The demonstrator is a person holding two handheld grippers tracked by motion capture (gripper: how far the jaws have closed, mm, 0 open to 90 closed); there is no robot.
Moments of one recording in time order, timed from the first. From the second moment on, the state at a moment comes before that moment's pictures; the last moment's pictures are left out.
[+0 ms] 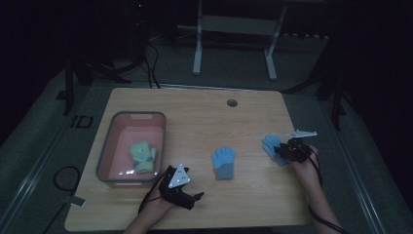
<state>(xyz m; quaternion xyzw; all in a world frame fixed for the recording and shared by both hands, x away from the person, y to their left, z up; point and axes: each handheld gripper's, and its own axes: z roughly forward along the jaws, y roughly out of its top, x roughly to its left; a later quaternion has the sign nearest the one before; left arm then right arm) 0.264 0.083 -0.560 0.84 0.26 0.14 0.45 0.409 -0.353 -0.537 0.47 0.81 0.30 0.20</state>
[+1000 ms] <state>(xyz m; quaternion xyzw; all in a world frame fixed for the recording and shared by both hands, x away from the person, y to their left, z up) 0.262 0.080 -0.559 0.85 0.25 0.16 0.45 0.352 -0.297 -0.493 0.57 0.72 0.34 0.23</state>
